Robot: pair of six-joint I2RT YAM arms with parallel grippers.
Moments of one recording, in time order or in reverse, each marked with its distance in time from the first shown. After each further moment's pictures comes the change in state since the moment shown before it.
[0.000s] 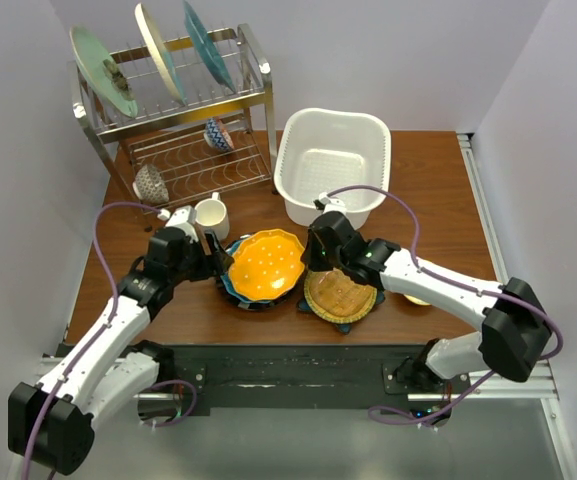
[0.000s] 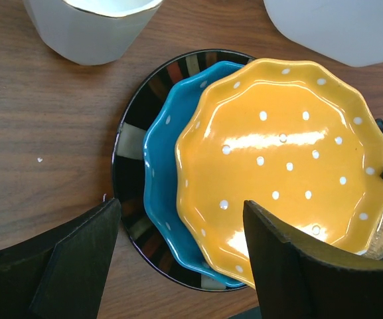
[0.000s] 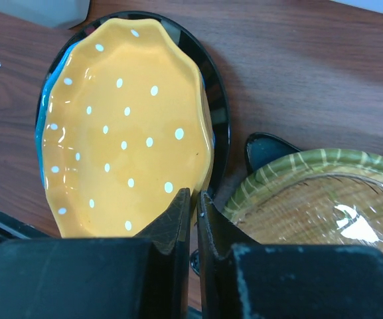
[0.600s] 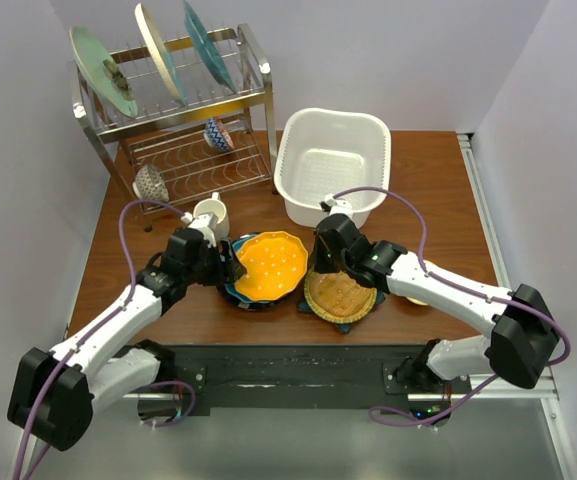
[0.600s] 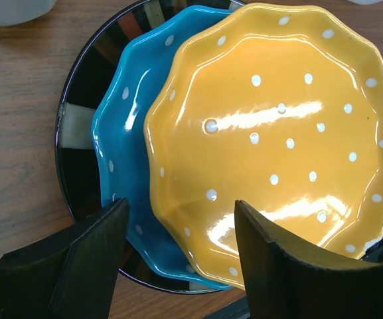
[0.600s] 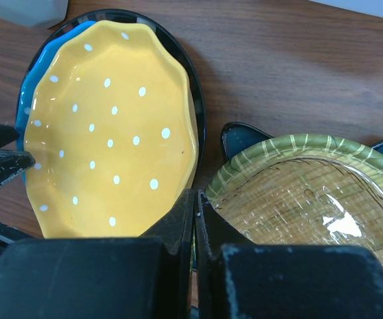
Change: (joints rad) left arm -0.085 0.138 -0.023 0.083 0.065 0.008; right arm 0.000 -0.058 -0.017 -0.062 0.051 -0.006
